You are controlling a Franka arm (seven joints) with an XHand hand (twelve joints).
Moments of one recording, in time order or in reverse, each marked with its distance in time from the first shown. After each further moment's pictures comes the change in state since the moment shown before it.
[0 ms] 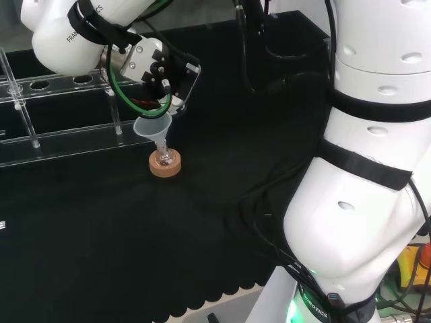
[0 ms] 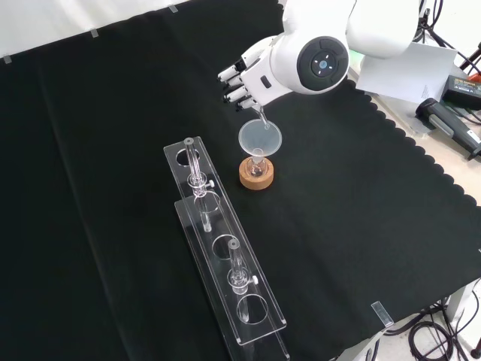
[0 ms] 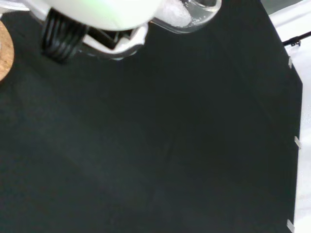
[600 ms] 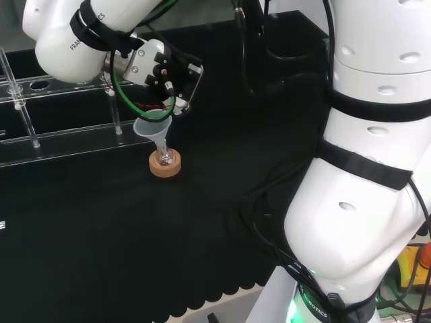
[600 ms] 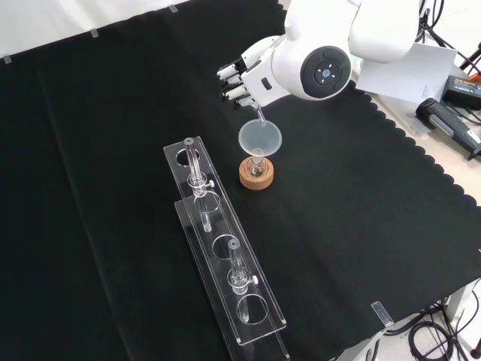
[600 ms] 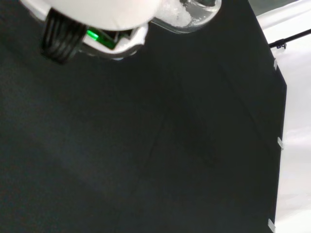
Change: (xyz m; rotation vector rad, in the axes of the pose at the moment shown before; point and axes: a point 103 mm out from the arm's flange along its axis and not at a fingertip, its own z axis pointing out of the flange) arm -0.002 -0.001 0.007 -0.002 -0.052 0.010
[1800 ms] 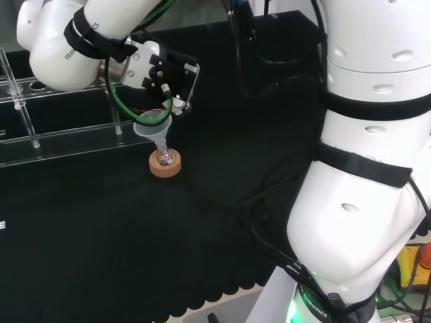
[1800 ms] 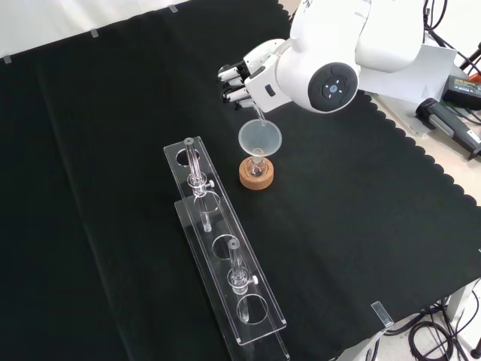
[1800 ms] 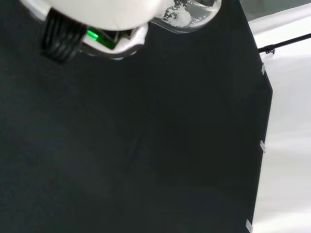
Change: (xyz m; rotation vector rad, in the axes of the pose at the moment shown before) arm 0.003 0.000 -0.006 0.014 -0.082 0.001
